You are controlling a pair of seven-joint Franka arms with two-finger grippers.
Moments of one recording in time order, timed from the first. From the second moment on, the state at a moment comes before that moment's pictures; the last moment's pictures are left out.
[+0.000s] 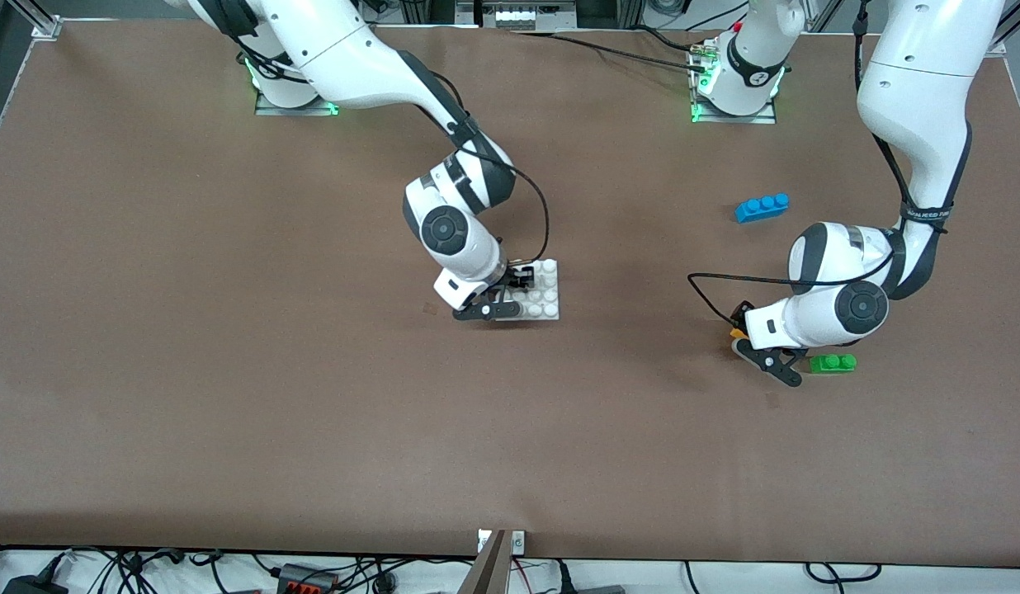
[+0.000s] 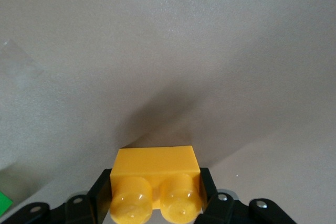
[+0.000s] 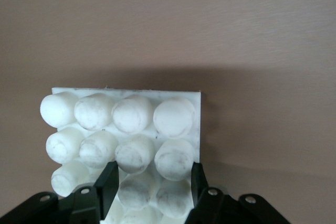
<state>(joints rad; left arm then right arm) 0.05 0.60 -0.13 -1.84 0.09 2.28 0.46 0.74 0.83 0.01 -1.50 0.33 2.43 0.46</state>
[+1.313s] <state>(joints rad) -0.10 0.47 -0.22 -1.79 -0.07 2.01 0.16 0.73 0.43 -0.47 -1.45 0.10 1.63 0.20</state>
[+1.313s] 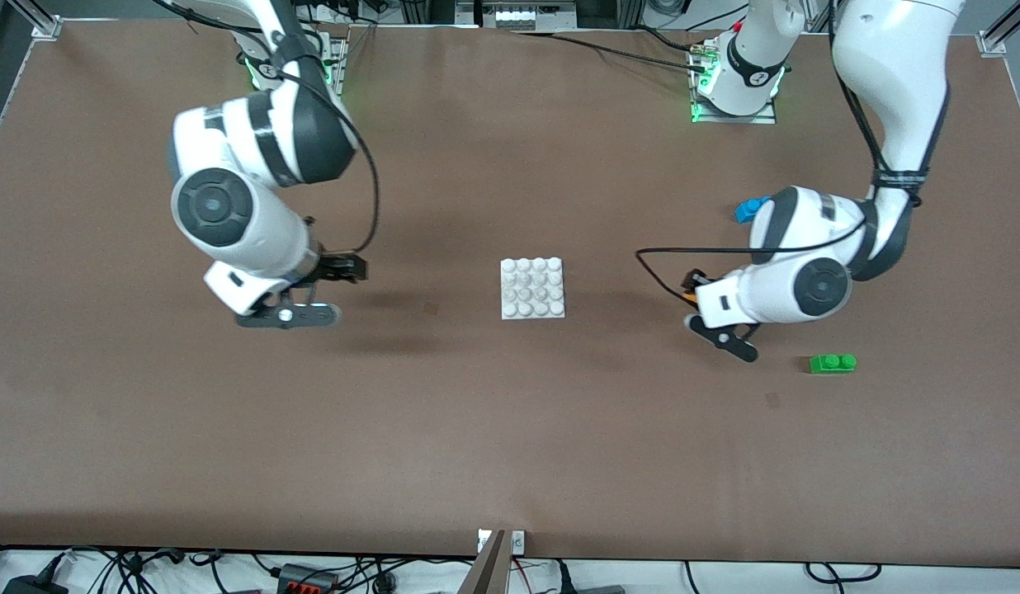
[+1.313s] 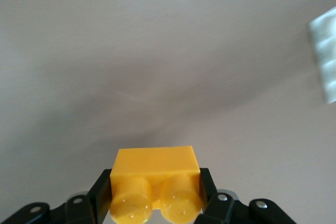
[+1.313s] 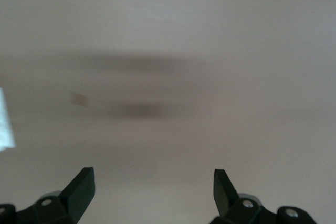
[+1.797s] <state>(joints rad) -0.32 0.54 -0.29 -1.74 -0.07 2.11 -0.25 0.72 0.33 -0.74 -1.45 0.09 1.59 -0.13</state>
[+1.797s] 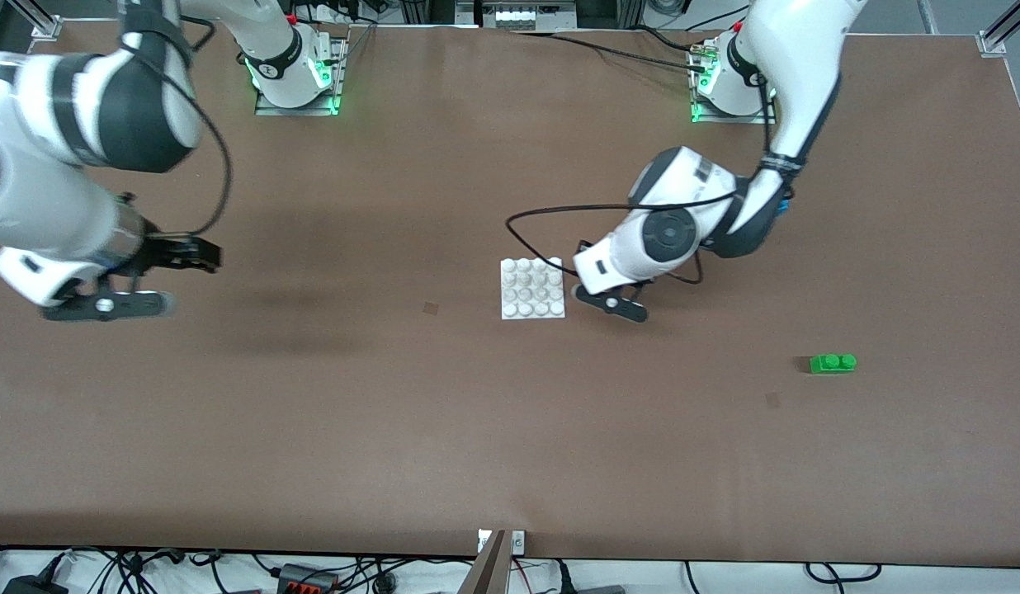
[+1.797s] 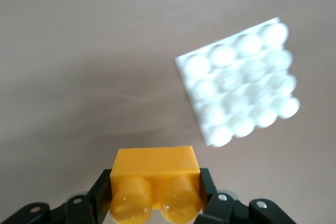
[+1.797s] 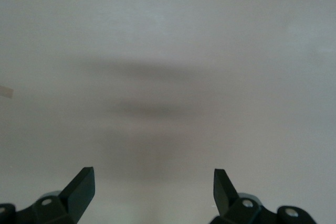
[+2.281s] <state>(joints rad) -0.41 0.62 -0.29 -1.70 -0.07 2.26 -0.41 0.59 0.26 -0.74 -1.46 0.15 1.51 -0.26</state>
